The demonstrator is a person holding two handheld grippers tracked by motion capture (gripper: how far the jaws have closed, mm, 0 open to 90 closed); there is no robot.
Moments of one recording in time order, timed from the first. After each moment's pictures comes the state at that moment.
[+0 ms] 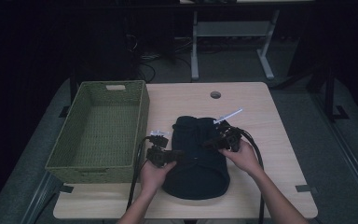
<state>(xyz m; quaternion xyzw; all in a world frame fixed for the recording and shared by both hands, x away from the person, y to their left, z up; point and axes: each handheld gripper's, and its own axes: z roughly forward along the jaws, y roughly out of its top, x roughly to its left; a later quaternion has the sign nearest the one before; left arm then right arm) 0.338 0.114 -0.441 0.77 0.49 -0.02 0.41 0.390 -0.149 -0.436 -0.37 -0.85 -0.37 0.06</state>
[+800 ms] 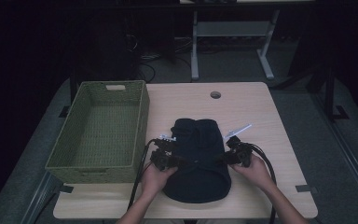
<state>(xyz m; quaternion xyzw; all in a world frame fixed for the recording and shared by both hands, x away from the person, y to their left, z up) 0.330 0.105 -0.455 0.81 0.47 -0.03 0.35 0.353 -0.176 -0.462 -0.37 -0.86 -0.35 0.06</state>
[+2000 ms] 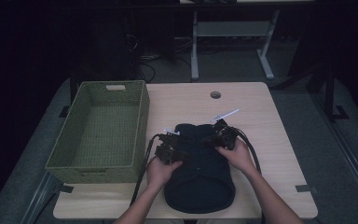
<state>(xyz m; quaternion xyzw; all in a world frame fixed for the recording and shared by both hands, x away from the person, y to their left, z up) 0.355 0.092 -0.459 0.80 0.48 -0.04 0.35 0.405 -0.133 -0.452 -0.39 -0.84 -0.36 0.02</state>
